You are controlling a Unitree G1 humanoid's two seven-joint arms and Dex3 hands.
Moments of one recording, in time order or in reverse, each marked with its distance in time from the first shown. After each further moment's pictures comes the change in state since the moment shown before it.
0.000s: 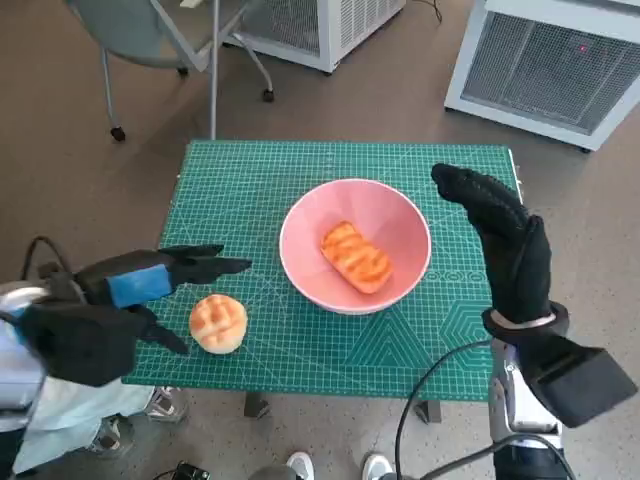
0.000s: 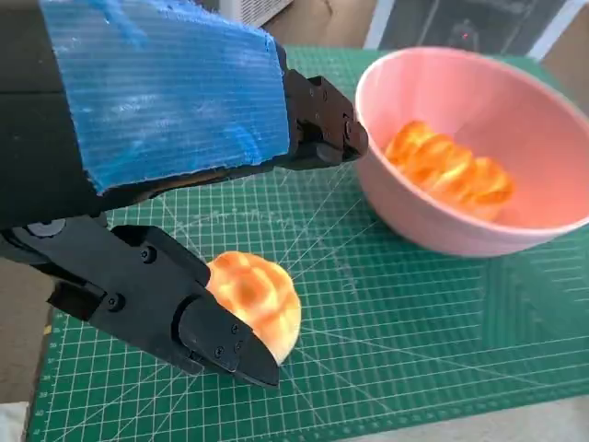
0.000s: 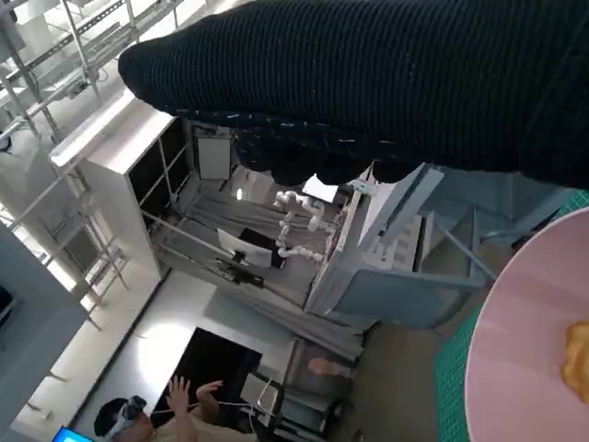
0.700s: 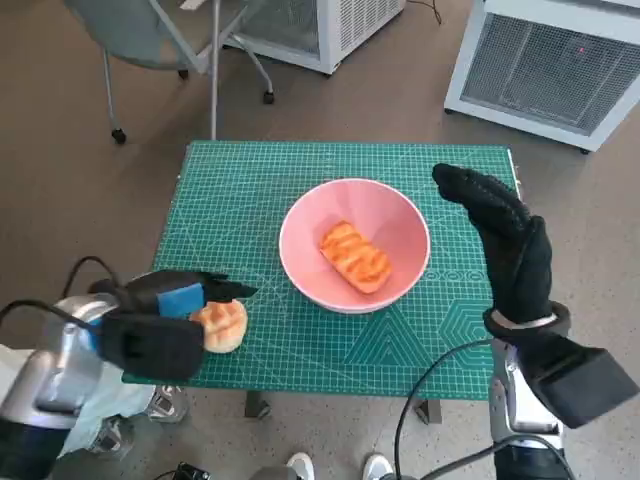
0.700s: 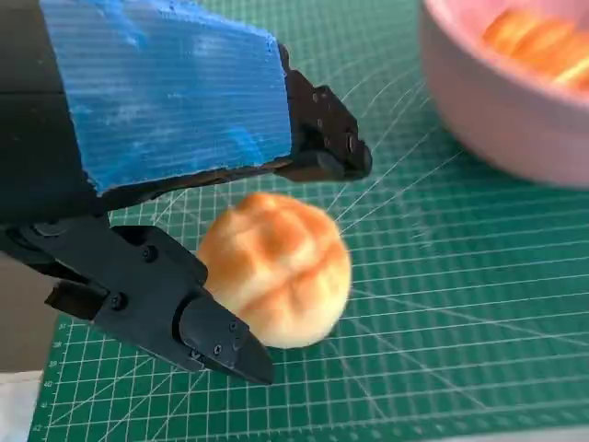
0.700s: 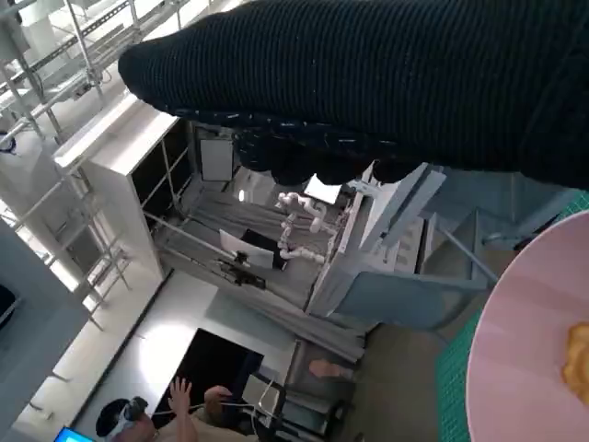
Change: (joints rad) left arm -0.032 -0.082 -0.177 0.146 0.286 0.040 0.133; right arm 0.000 0.000 -0.001 -0.001 0.001 0.000 0.002
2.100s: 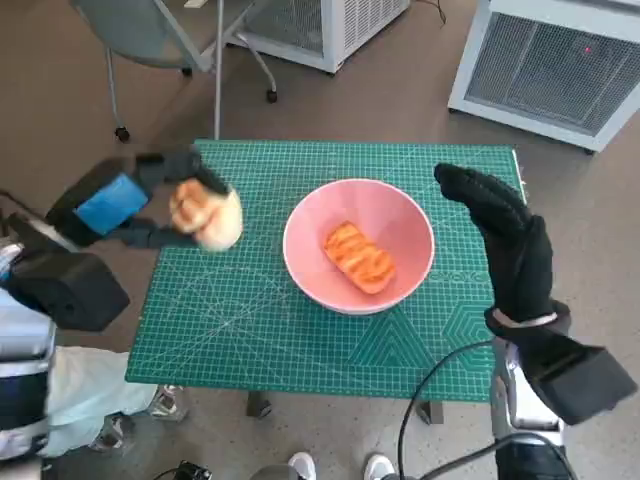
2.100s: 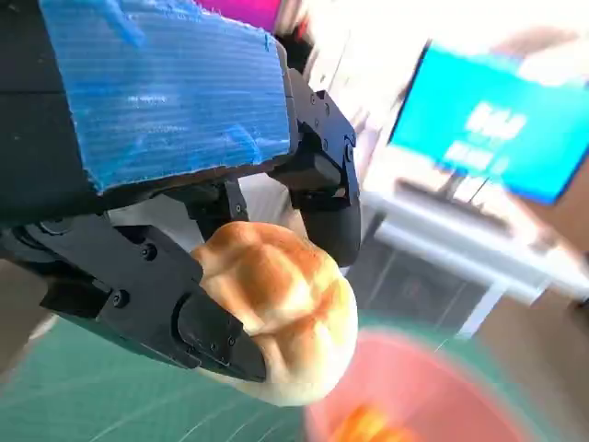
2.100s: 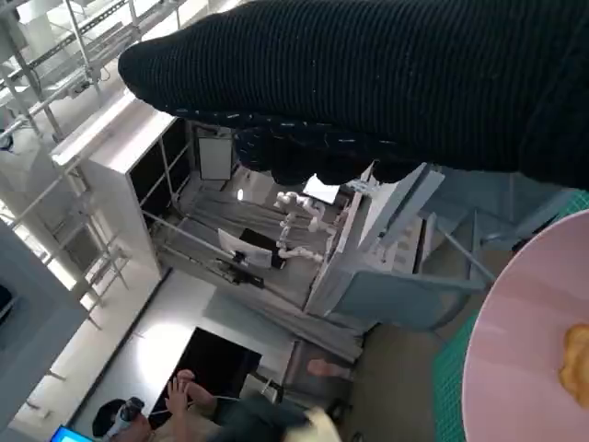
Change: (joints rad) left arm -0.251 -0.092 0.281 0.090 -0.295 -0.261 0.259; right arm -0.015 -0.004 -0.004 0.047 -0.001 -0.034 0.007
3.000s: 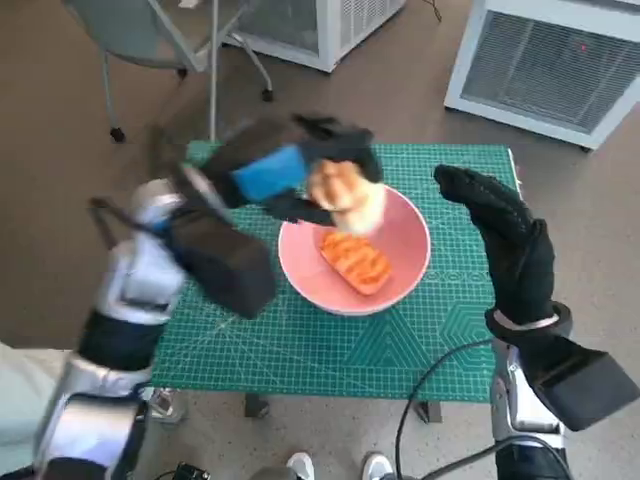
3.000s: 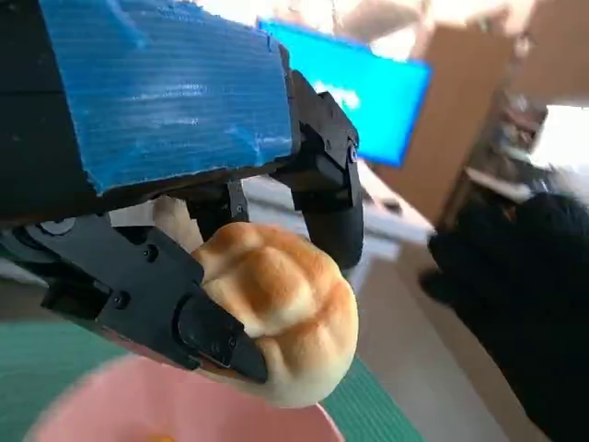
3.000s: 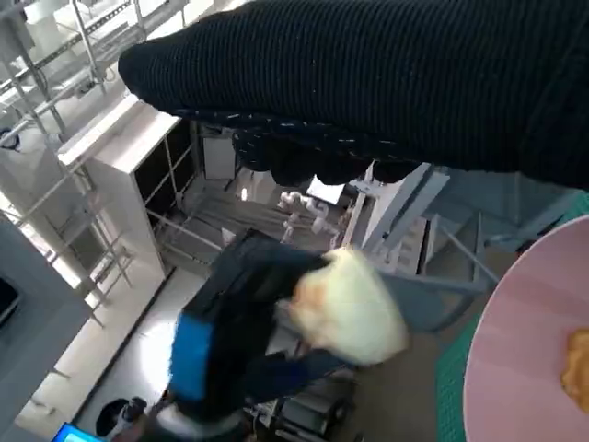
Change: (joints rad) left arm -0.320 -0.306 -0.302 0.163 0.162 0.044 -0.001; right arm 0.028 -0.005 -0.008 -0.048 0.007 0.009 0.000
